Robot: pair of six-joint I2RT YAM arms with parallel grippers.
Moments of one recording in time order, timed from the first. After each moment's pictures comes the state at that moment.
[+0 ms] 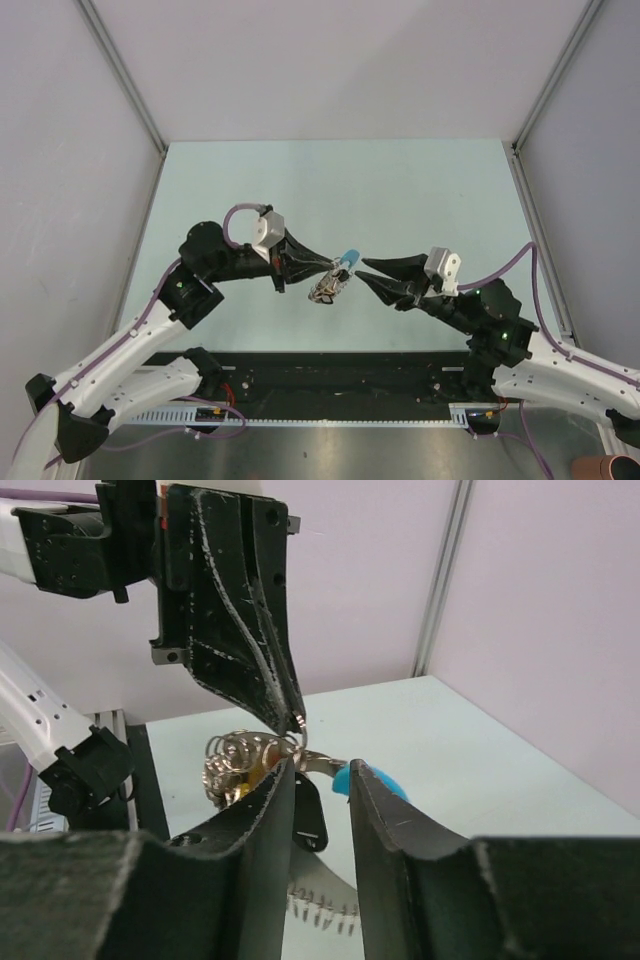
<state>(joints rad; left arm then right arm) -0.72 0.85 0.85 0.07 0.72 -0.14 1.10 0.60 0.58 0.34 -0.03 -0.08</state>
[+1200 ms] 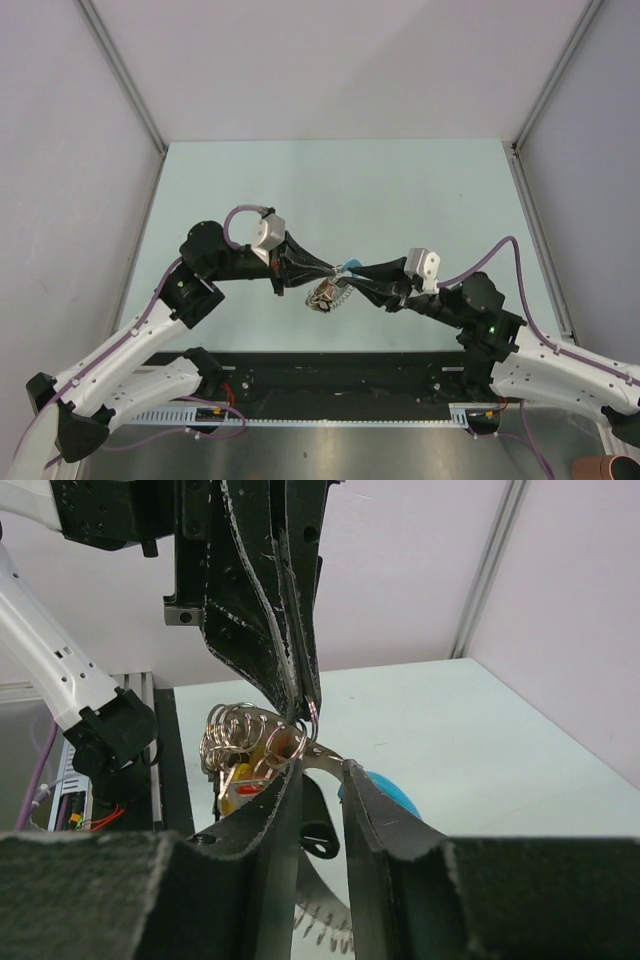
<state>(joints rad) -0.72 0.86 0.85 0.09 0.81 -0.15 1.07 0.69 0.58 0.37 -0.16 -0.08</state>
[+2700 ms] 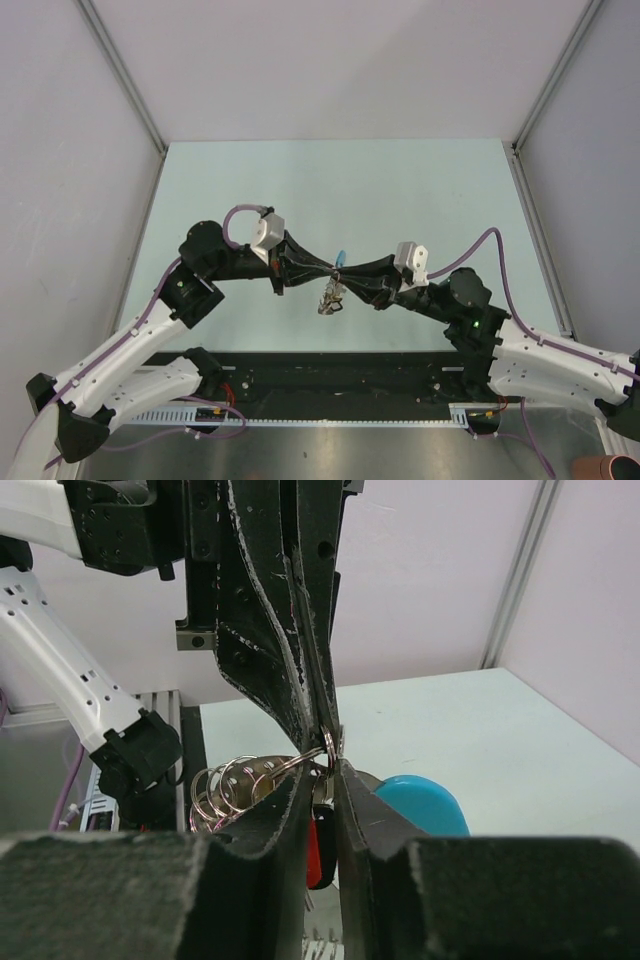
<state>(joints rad) -0.72 0.86 0.85 0.09 0.81 -0.15 1.07 0.79 0.58 0.49 -0.19 -0.01</state>
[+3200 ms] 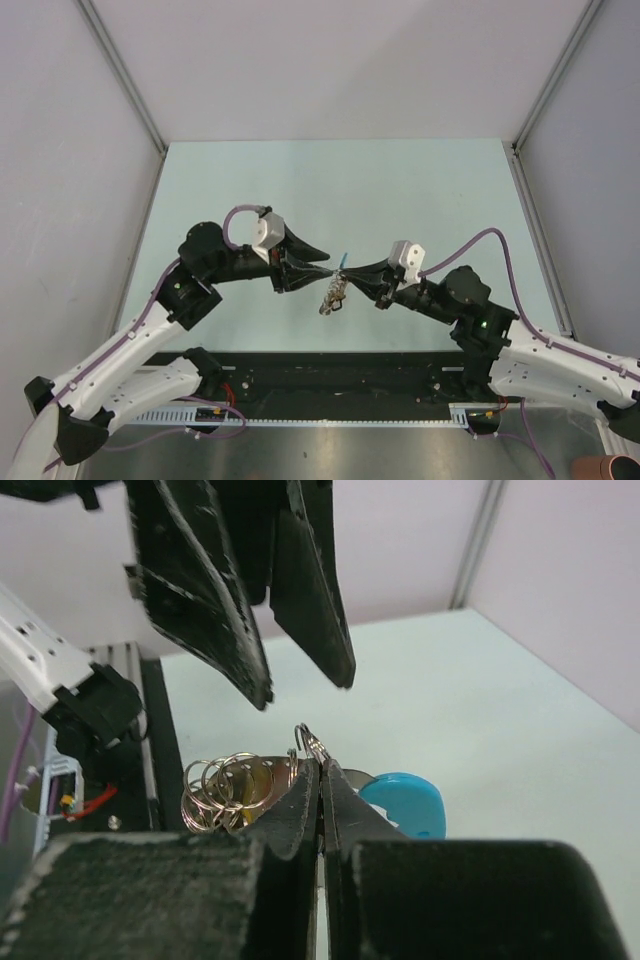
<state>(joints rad) -0.72 0.84 0.84 0.04 0.73 -0.12 1.07 0.76 0.61 0.34 -0.12 -0.05</state>
